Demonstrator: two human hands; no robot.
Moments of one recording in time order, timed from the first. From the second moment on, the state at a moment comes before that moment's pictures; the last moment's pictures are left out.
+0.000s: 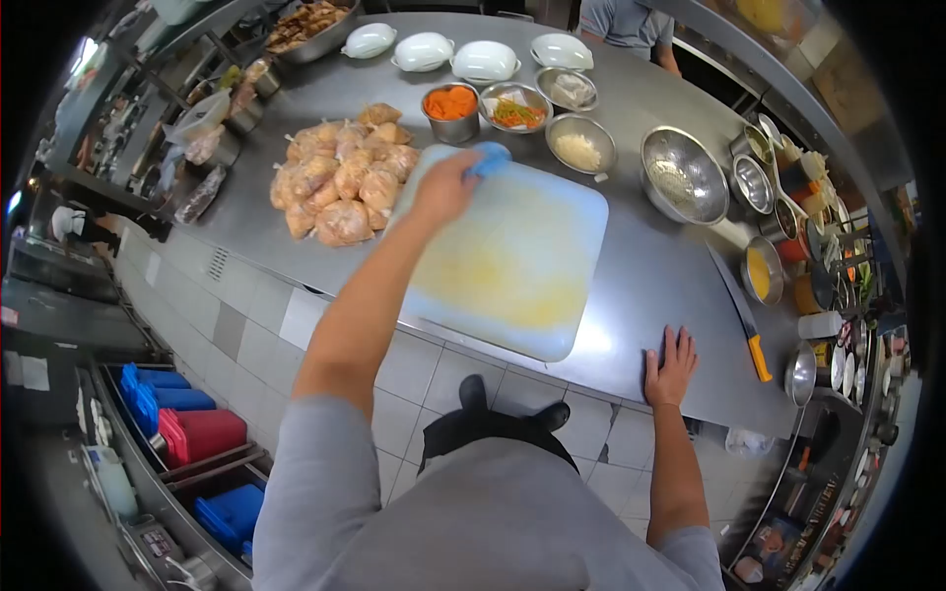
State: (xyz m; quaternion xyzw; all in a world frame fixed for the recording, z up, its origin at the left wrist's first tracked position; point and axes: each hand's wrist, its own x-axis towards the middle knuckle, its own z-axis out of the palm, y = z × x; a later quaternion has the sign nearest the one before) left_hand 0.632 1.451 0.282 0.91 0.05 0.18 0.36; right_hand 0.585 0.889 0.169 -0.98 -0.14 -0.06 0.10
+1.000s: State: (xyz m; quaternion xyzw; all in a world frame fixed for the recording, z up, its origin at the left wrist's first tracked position) left_hand 0.574 1.337 0.306 0.91 -0.04 0.18 0.38; right_hand 0.576 0.878 0.174 -0.98 -0.12 -0.06 0.13
